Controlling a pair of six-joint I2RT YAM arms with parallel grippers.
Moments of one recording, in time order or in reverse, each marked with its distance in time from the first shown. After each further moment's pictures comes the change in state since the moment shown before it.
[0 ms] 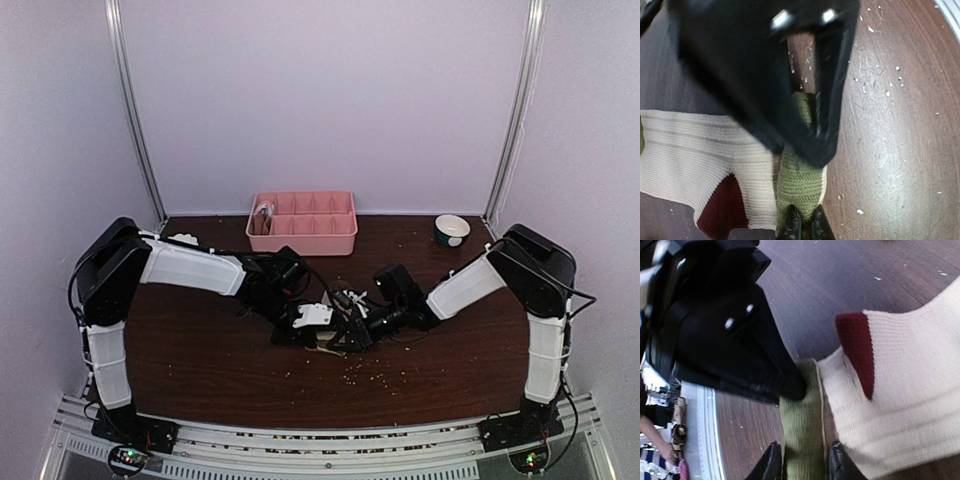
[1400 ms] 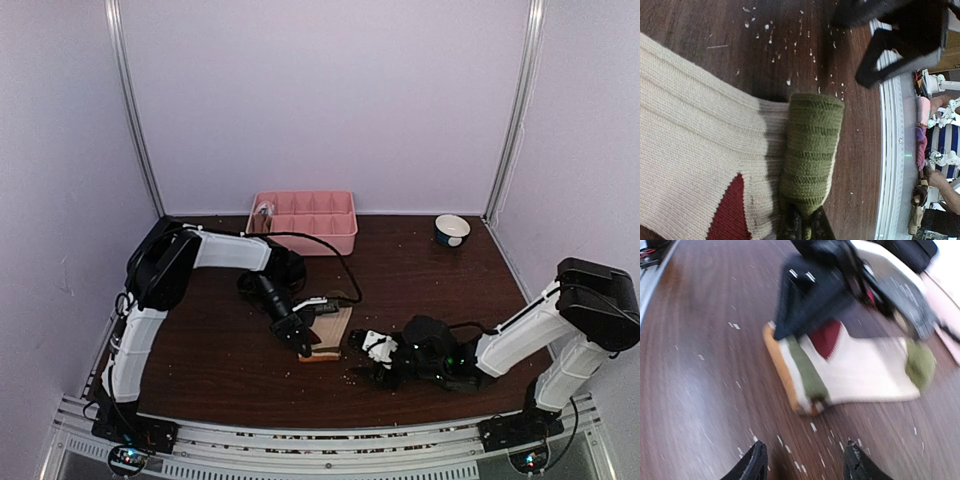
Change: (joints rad) left arm 0.136 0.378 0.456 -0.707 0.478 -0.091; right arm 0.342 -0.409 -0.516 0.386 0.832 -0.536
